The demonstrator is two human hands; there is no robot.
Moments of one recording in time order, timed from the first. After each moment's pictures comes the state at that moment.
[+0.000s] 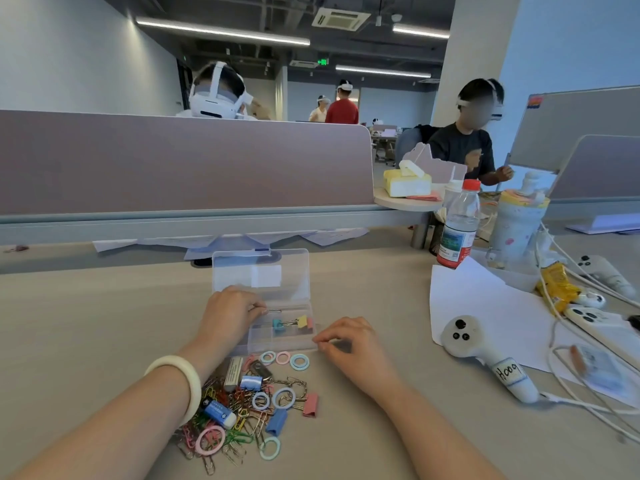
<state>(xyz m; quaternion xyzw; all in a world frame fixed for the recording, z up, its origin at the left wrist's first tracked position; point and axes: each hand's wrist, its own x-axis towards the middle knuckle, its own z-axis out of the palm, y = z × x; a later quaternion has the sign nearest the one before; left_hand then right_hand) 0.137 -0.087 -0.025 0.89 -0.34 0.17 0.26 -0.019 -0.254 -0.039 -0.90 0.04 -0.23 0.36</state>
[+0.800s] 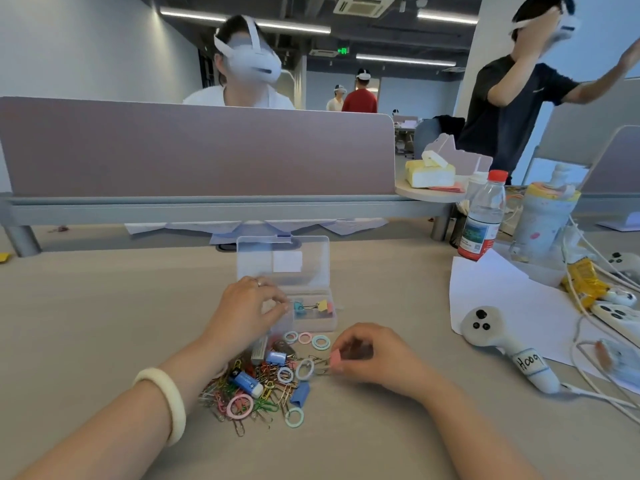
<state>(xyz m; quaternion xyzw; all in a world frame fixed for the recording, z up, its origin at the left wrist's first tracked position) 0.090 -0.055 -0.007 0.87 -0.38 0.13 0.29 -0.051 -0.242 -0.022 -0.91 0.00 -0.08 0.41</state>
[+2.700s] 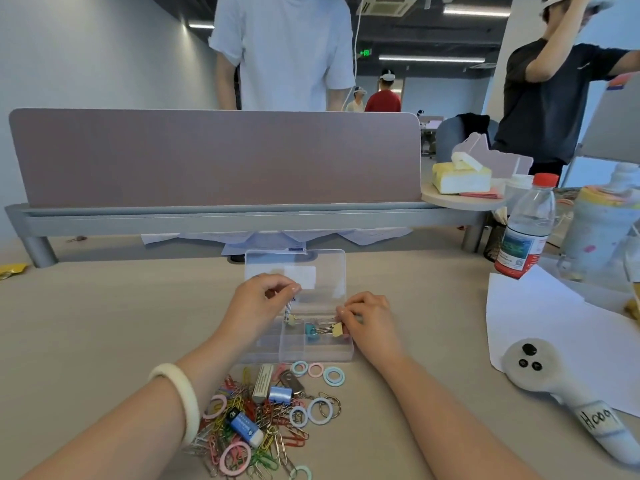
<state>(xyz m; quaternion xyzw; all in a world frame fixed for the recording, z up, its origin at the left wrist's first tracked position) 0.122 -0.079 0.007 0.83 -0.28 0.05 0.48 0.071 -0.267 -0.052 -0.92 0.09 -0.24 0.31</state>
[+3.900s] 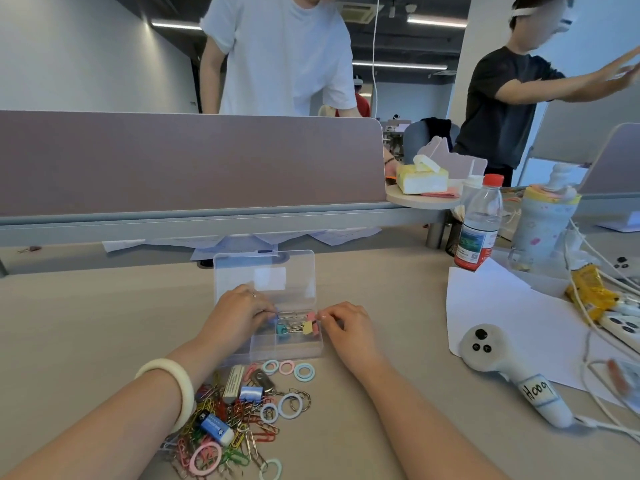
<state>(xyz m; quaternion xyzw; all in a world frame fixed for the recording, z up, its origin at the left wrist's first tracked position) 0.141 -0.093 -0.019 0.88 -0.41 0.13 0.22 0.038 -0.264 -0.046 -0.89 0.11 -0.23 0.39</state>
